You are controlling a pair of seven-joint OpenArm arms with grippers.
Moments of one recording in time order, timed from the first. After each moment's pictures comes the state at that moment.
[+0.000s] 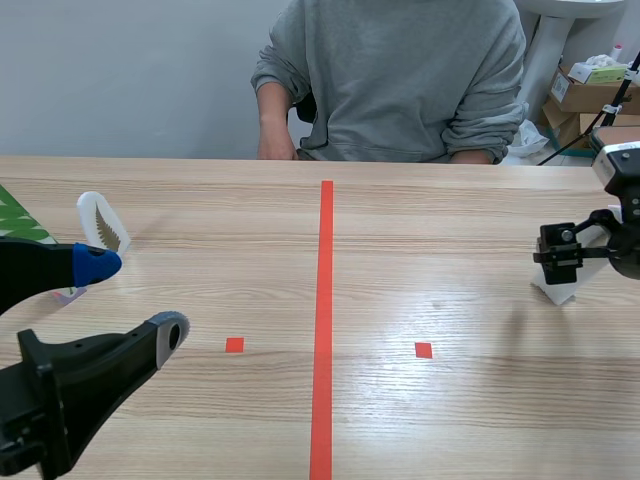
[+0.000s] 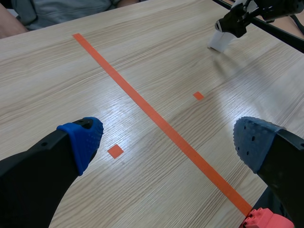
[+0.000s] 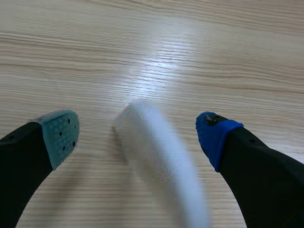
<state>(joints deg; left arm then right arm) 41.2 -21.8 -13.9 120.0 -27.4 -43.5 10.9 8.3 24.9 3.5 65.3 12.2 13.4 -19.6</state>
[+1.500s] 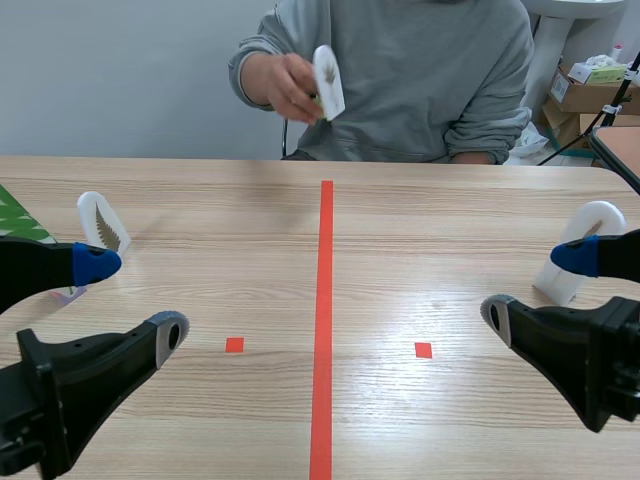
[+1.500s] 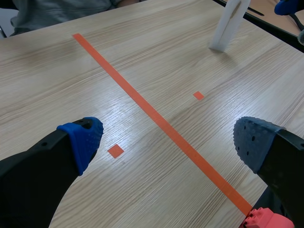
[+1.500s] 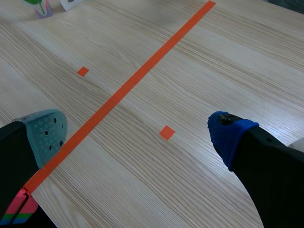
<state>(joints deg) 41.2 -22.0 -13.9 120.0 -27.3 -43.5 10.8 -36.2 26.2 20.1 114.1 34.2 45.3 -19.0</state>
